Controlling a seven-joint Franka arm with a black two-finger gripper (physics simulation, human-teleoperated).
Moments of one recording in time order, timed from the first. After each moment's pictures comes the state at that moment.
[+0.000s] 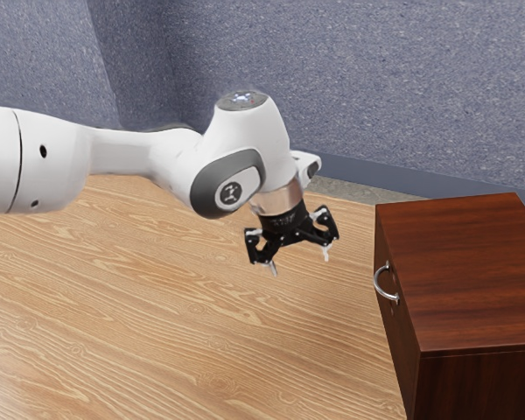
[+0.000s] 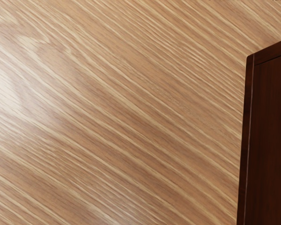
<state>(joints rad) -0.44 0.17 0.01 -1.92 -0.06 2.28 -1.02</state>
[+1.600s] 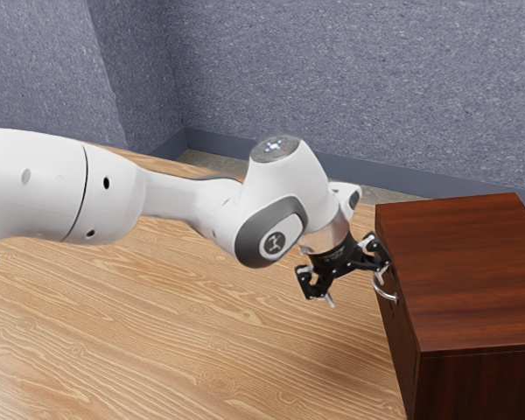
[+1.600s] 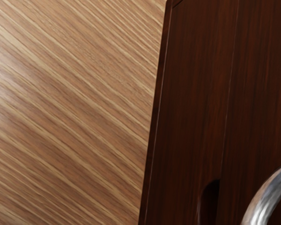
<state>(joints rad) -0.54 0.31 0.01 -1.89 -0.17 2.54 -1.08</state>
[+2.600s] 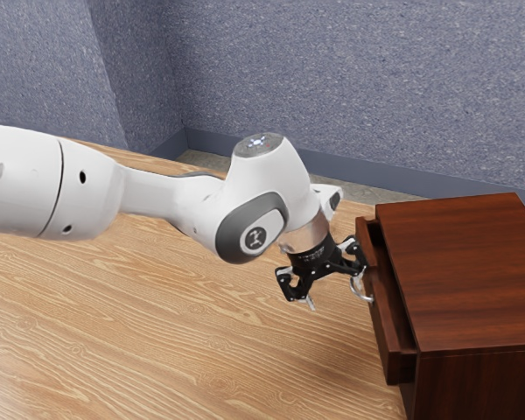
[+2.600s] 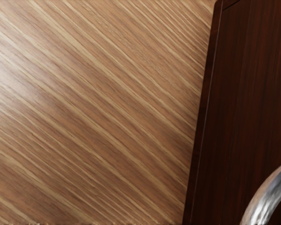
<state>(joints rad) -0.53 0.23 0.02 -1.97 -0.18 2.49 -1.07</state>
